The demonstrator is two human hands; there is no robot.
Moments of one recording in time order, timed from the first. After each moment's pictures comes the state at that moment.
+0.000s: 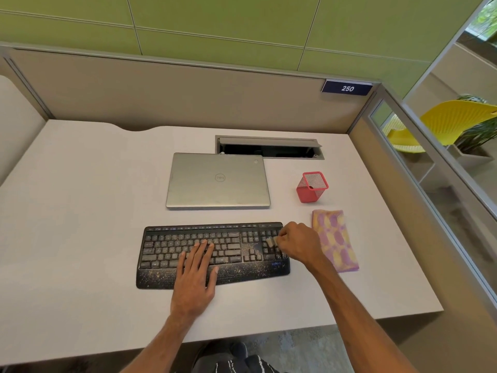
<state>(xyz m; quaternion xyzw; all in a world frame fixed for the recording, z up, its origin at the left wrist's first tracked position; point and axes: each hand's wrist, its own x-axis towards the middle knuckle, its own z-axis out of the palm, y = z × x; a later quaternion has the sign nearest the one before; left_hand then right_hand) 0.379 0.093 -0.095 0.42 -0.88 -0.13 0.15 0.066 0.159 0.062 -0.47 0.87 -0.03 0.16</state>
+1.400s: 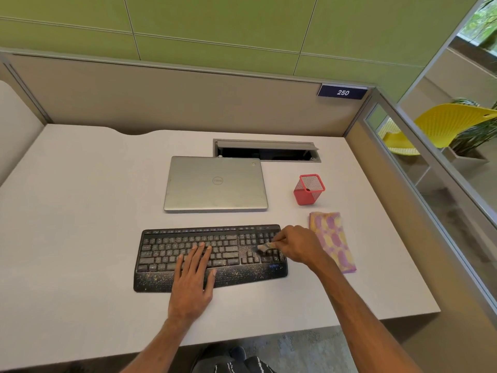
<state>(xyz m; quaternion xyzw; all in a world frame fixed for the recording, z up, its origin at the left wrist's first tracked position) 0.379 0.093 -0.095 0.42 -0.89 -0.13 0.14 0.058 0.161 0.070 -0.54 0.82 -0.01 0.18</state>
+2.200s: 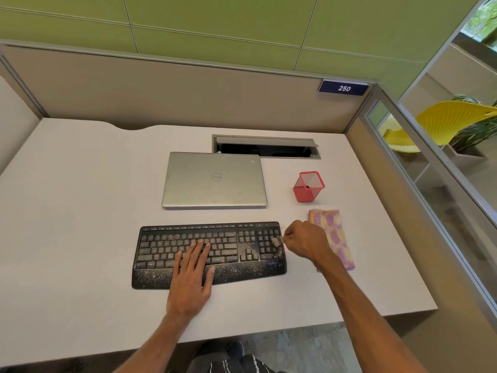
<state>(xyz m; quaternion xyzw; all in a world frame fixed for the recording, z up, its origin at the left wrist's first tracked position) 0.379 0.092 -0.095 0.42 -0.89 -0.12 0.15 0.046 0.168 0.080 -0.50 0.86 0.02 0.14</state>
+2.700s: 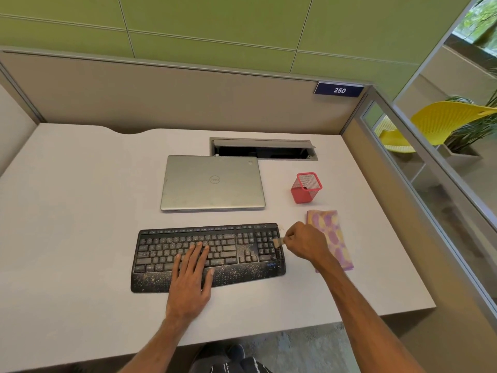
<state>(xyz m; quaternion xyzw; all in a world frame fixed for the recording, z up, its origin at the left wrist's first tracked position) 0.379 0.092 -0.095 0.42 -0.89 -0.13 0.15 0.049 0.172 0.079 -0.44 0.88 -0.01 0.18</state>
